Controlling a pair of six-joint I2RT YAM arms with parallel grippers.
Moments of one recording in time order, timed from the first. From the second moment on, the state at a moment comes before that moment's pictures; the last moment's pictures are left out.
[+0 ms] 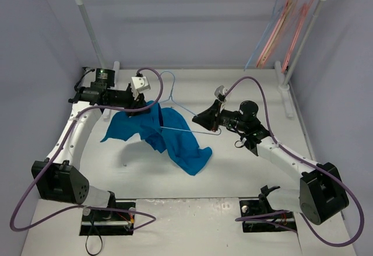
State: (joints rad) left arm -0.15 1.42 1.42 -0.89 0.87 0.75; right arm 0.46 1.24 0.66 0.53 -0.75 0.23
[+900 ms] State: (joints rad) left arm -0.23 1.34 1.39 -0.77 1.01 0.49; right arm 0.49 1.24 0.76 0.43 -0.83 0.18
